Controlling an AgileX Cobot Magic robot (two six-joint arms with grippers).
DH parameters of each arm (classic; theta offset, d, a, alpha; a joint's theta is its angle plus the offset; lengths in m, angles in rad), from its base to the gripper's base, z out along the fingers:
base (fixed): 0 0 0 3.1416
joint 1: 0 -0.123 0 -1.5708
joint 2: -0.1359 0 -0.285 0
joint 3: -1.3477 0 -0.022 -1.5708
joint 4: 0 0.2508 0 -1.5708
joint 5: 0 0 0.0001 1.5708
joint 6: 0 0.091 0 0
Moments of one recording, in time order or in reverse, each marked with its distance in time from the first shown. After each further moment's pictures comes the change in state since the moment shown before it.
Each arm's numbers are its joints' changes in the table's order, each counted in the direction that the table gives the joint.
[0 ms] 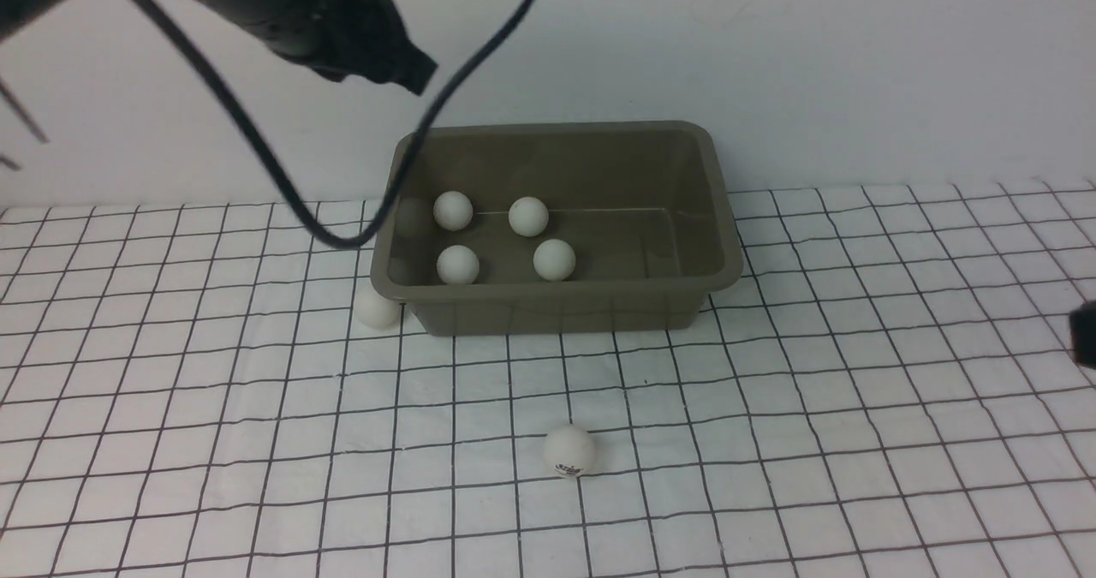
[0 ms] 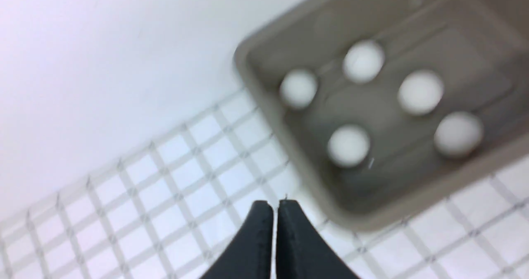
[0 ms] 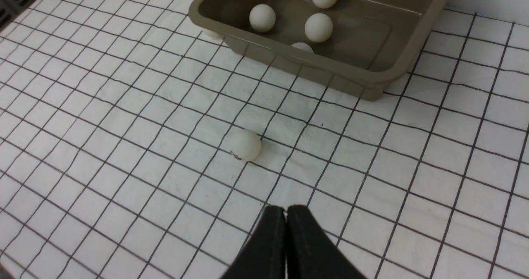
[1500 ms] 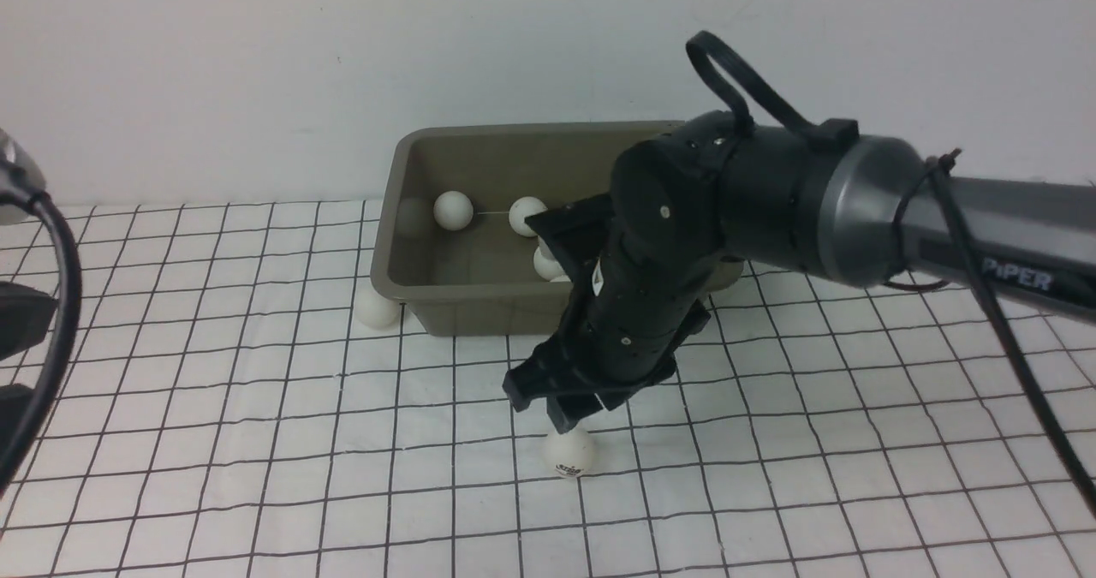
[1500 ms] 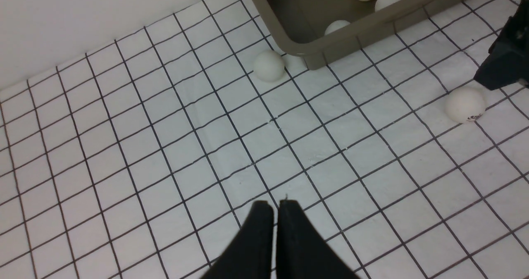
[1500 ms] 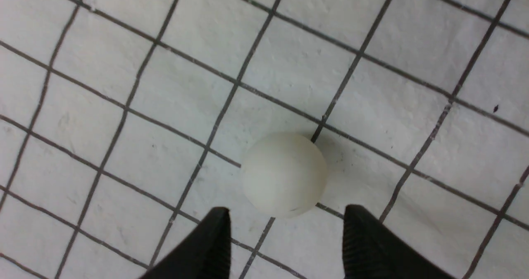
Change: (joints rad) right arm -0.606 -1.143 0.548 -0.459 -0.125 0.594; left arm -0.199 0.802 -0.596 -0.220 0.164 0.137
